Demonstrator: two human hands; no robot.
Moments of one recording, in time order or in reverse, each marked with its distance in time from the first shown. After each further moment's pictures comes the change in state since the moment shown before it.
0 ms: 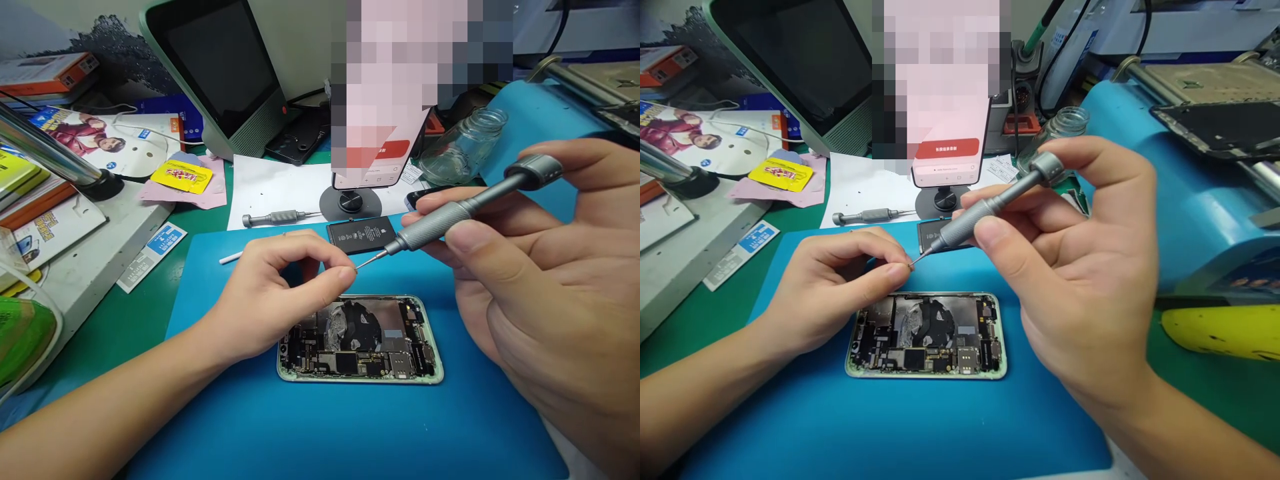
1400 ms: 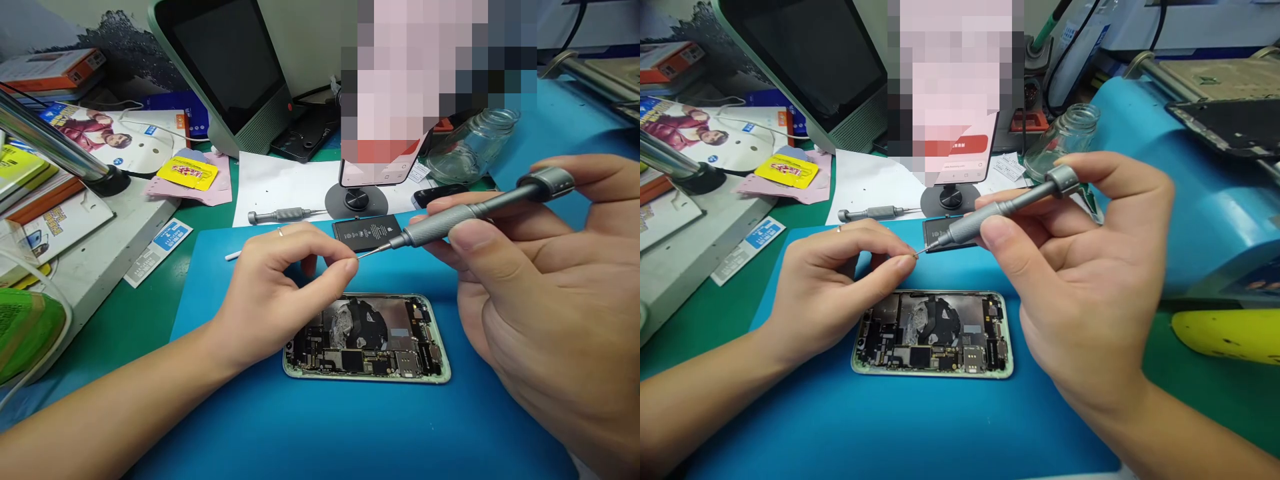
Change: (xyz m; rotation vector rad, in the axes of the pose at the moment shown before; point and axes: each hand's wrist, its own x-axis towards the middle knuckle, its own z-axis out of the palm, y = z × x) left_hand -0.004 0.006 0.004 0.258 0.155 0.176; right_hand -0.006 0.013 0.006 -0.036 0.111 -0.056
